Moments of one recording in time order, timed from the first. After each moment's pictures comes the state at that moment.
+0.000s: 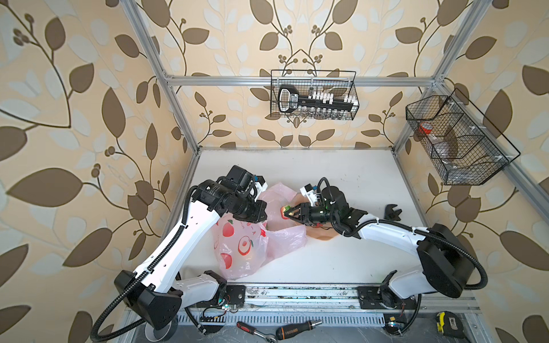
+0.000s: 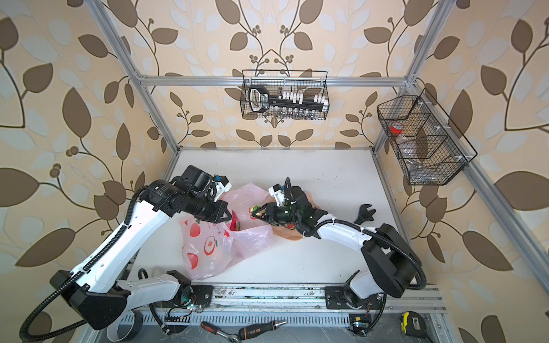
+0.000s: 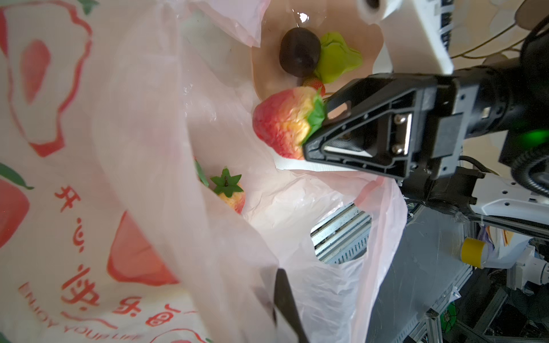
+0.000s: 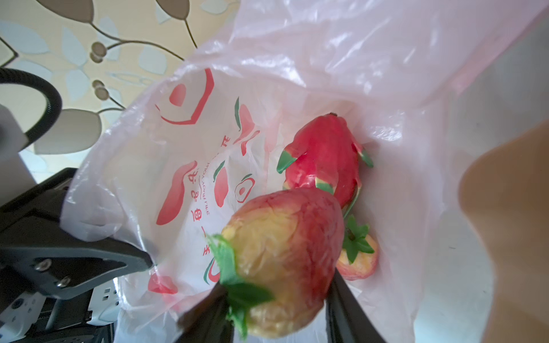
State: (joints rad) left arm -0.46 1.20 1.34 -1.26 0.39 -0.27; right arm 0.71 1.51 0.79 0.26 -0.59 1.03
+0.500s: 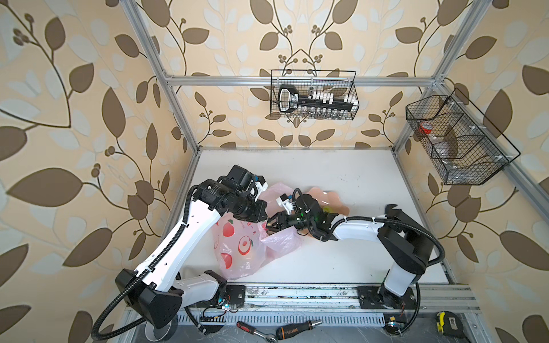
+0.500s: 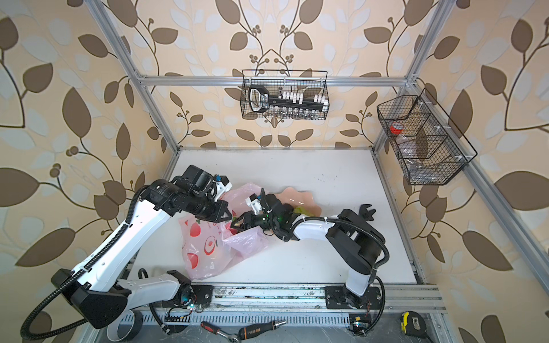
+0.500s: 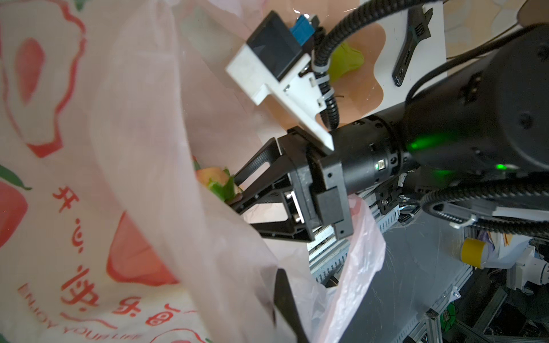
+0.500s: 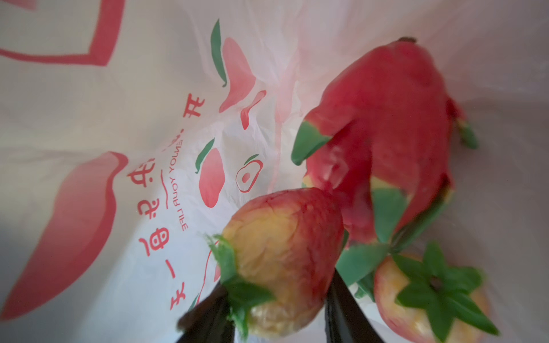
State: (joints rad) left arm -0.46 1.21 1.34 -1.25 0.39 -0.27; right arm 0.88 1.79 0.94 0.44 -0.59 1.16
